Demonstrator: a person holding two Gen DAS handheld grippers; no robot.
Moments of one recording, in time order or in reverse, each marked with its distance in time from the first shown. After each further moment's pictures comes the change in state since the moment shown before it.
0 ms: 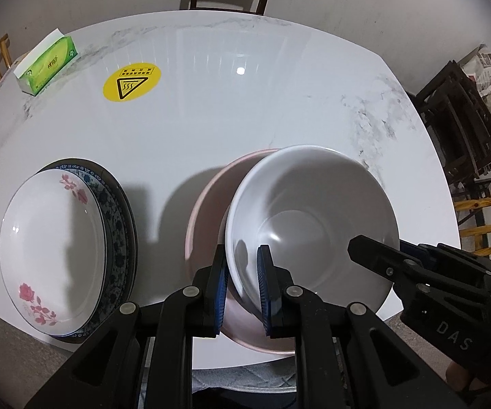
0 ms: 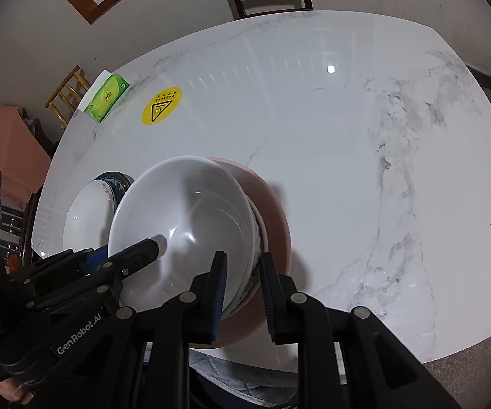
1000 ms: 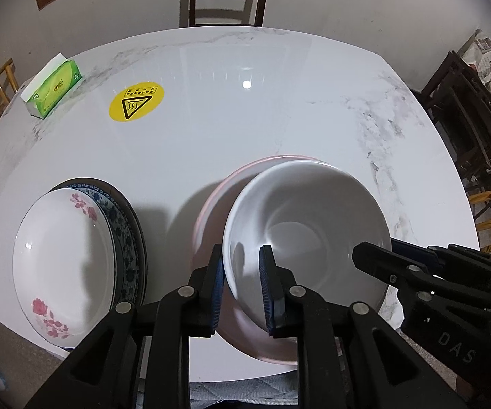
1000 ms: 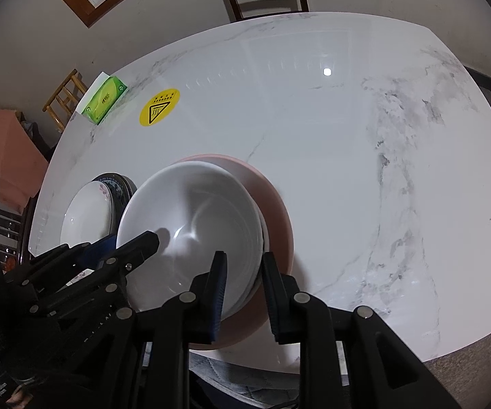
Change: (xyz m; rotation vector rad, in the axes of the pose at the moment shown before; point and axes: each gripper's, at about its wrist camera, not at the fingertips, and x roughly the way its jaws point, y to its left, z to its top) left arm 0.002 -0.009 -0.004 0.062 -0.065 0.077; right arm 0.003 0.000 -0.004 0.012 -0.019 -0.007
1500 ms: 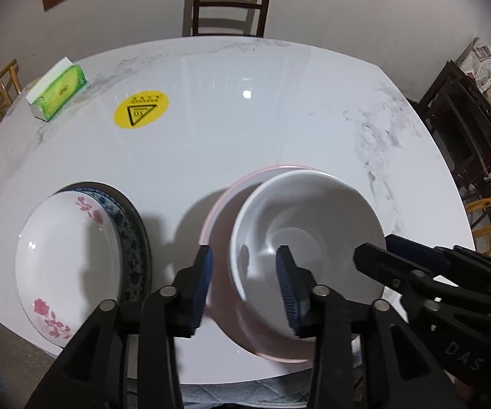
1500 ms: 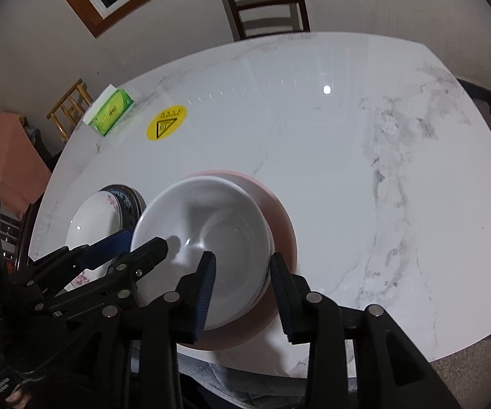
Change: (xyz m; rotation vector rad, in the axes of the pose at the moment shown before) left arm -0.012 0.003 -0.003 -0.019 -0.066 0.008; right arm -0.021 0.008 -0.004 -0.016 -0.090 -0.010
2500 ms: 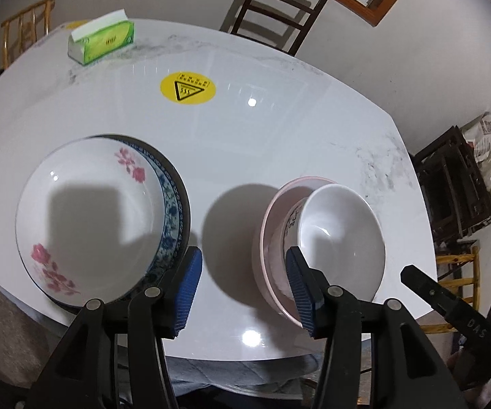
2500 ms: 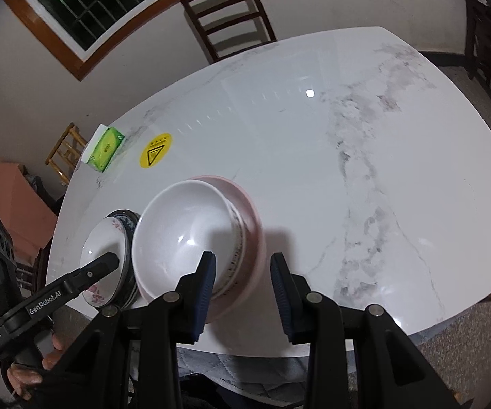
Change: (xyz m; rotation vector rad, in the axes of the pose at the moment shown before) left arm -0.021 0.070 -0.024 -0.276 -0.015 -0.145; right arm -0.026 -0.034 -0.028 0.178 -0.077 0.030
